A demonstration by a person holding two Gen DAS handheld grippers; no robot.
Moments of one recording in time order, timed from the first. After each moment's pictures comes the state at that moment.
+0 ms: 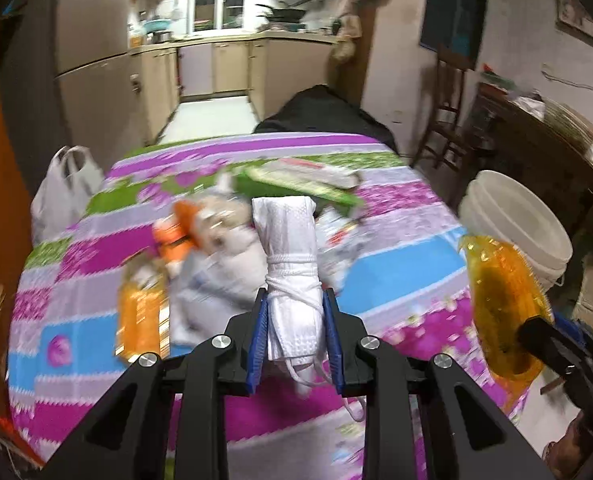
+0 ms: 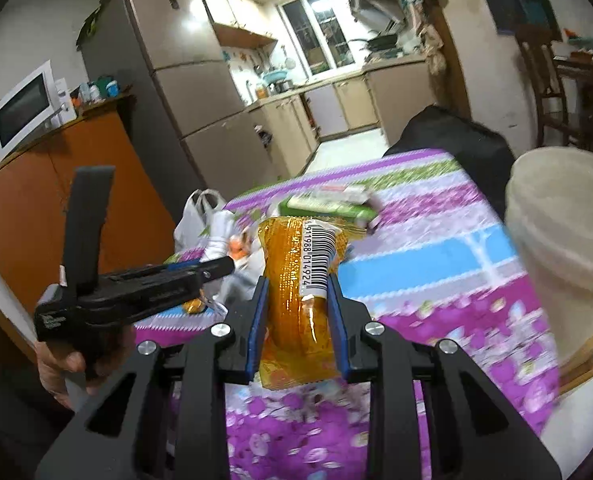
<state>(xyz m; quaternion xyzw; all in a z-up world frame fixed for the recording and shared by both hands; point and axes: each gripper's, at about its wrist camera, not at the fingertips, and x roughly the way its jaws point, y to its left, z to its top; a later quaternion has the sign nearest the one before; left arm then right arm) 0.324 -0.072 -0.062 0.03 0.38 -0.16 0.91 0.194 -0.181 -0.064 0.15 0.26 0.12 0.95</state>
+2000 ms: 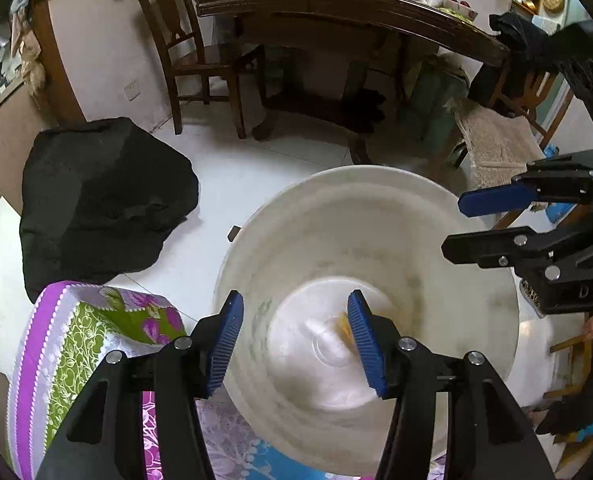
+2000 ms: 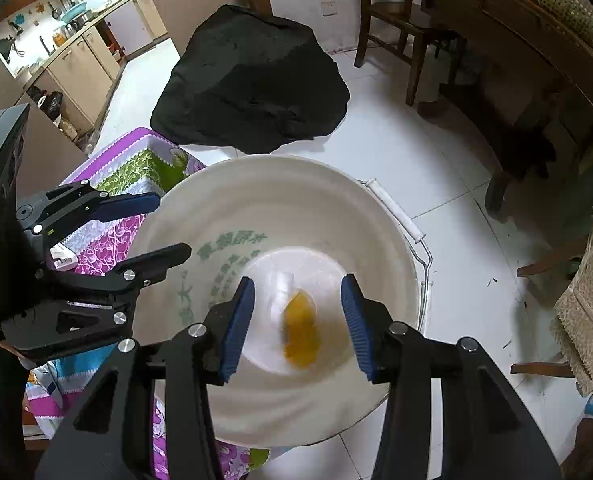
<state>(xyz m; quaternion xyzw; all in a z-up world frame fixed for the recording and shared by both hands) 0.503 -0.505 -0.073 0.28 0.40 -0.51 0.71 0.325 -0.495 -0.043 0.18 0.53 -0.15 0.82</state>
